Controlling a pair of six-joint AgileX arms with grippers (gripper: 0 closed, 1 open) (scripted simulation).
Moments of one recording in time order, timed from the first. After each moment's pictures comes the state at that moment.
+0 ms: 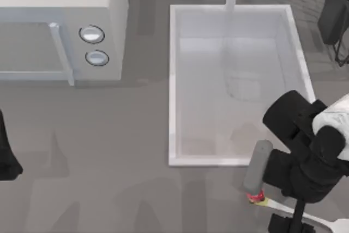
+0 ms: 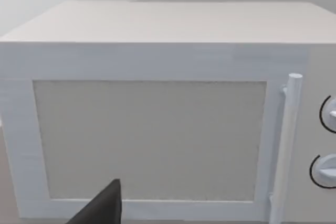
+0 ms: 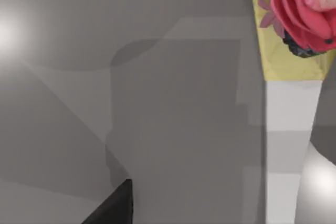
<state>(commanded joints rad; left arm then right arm) 0.00 0.00 0.00 0.00 0.00 0.00 0.62 1.72 0.75 -0.60 0.00 -0.54</state>
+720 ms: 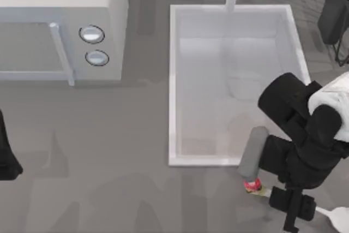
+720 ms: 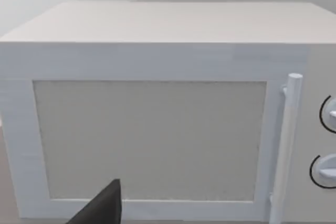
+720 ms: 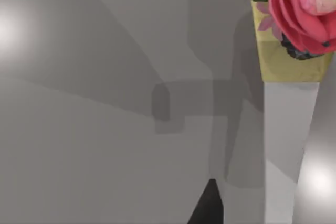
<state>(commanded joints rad) 0.00 0.00 0.00 0.00 0.00 0.00 0.62 1.65 0.89 -0.78 -0.02 -0.54</state>
